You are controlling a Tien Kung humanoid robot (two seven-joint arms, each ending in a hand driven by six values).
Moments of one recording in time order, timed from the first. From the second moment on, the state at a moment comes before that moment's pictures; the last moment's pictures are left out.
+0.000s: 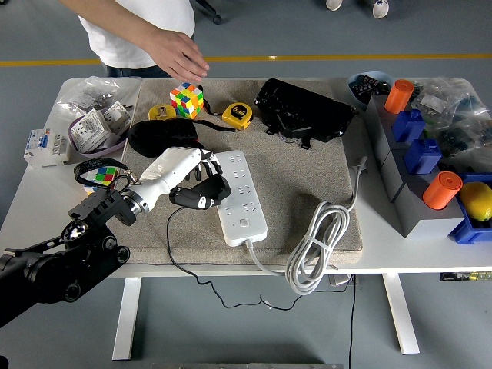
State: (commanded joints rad) left arm -0.58 0.27 -0.62 -1.00 1.78 0.34 -0.17; right arm -0.05 -0.29 0.92 0.34 -0.48 -0.10 0.06
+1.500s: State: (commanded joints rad) left arm -0.64 0.27 -0.56 -0.94 1.74 0.29 -0.21; right arm -0.04 -0.29 0.93 0.35 -0.48 -0.10 0.06
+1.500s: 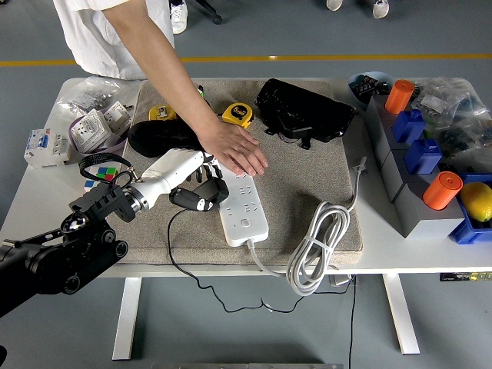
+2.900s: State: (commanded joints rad) left arm -0.63 0.27 -0.60 -0.95 1.67 0.21 -0.21; right arm -0.04 -0.28 0.94 0.35 -0.49 -0.10 0.07
